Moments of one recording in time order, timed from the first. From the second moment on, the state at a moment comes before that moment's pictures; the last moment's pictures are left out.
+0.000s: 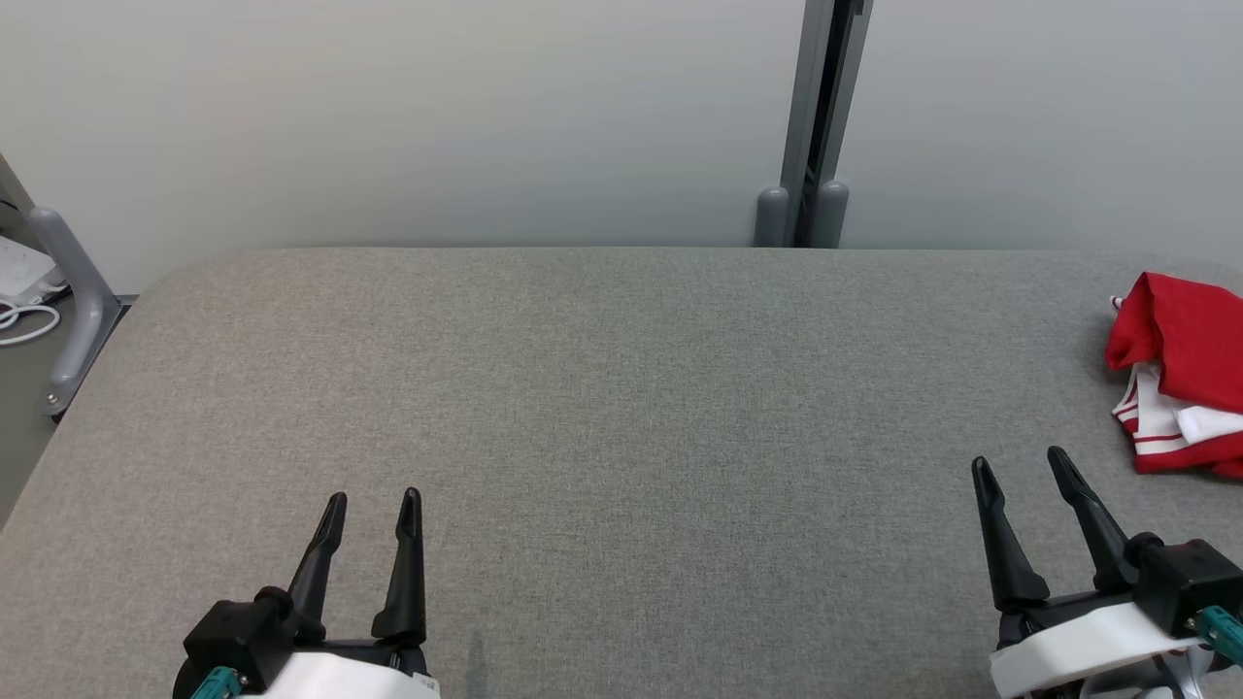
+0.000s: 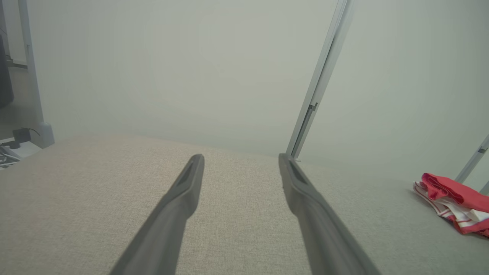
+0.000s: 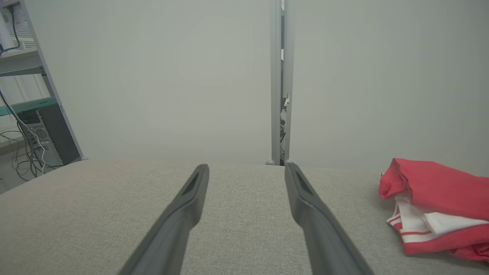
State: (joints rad) left arm 0.04 0.05 -0.12 0.16 -0.35 -0.02 -0.26; right arm -0.04 -0.13 0.08 0.20 0.23 0.13 -0.26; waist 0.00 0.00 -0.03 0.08
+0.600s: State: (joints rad) left arm 0.04 0.05 -0.11 0.18 -0.39 -0.04 -0.26; right arm -0.04 -0.13 0.08 0.21 0.24 0.13 -0.26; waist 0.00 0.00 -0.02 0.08
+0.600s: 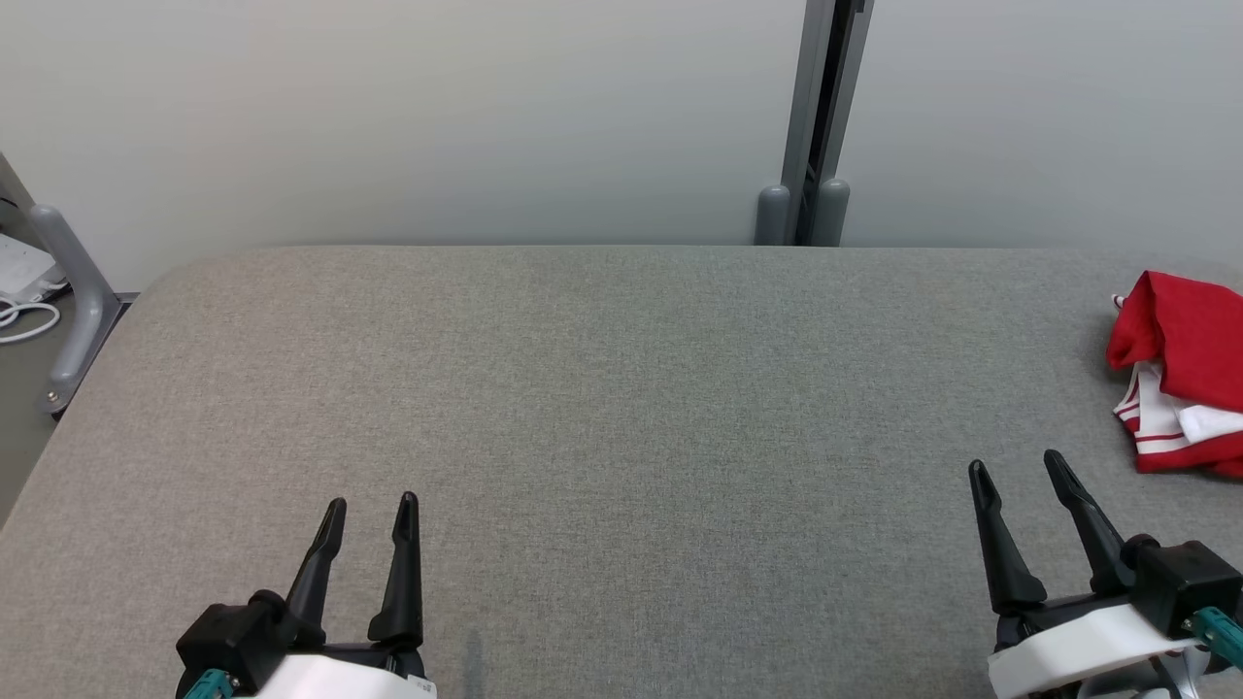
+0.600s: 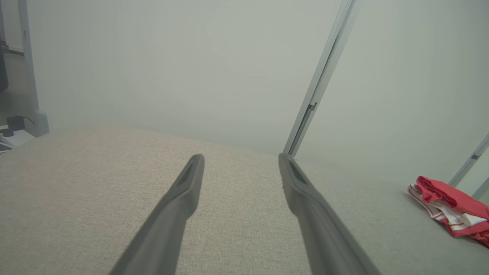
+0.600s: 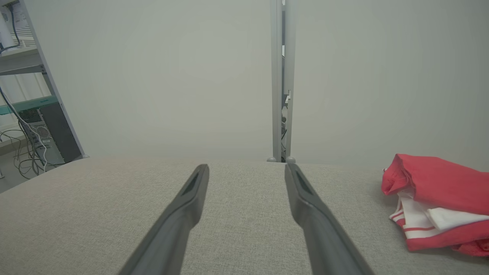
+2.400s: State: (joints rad) left arm -0.09 0.04 -0.20 0.32 -1.02 -0.08 -0.14; right arm 0.07 -0.08 -0.14 0.14 0.91 0.13 -0.07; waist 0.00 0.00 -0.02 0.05
